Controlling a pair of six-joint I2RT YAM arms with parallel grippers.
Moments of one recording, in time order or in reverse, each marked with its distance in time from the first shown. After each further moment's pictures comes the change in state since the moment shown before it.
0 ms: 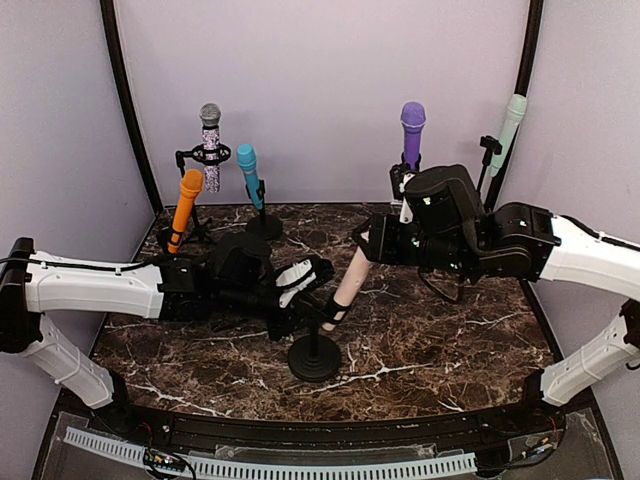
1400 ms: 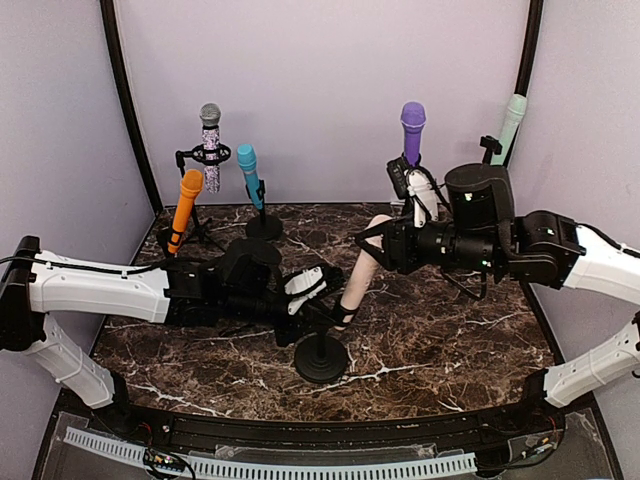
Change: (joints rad) left arm -0.051 0.032 0.023 0.012 -0.045 0.016; right arm -0.025 -0.128 -0.093 0.112 -0.241 -0.345
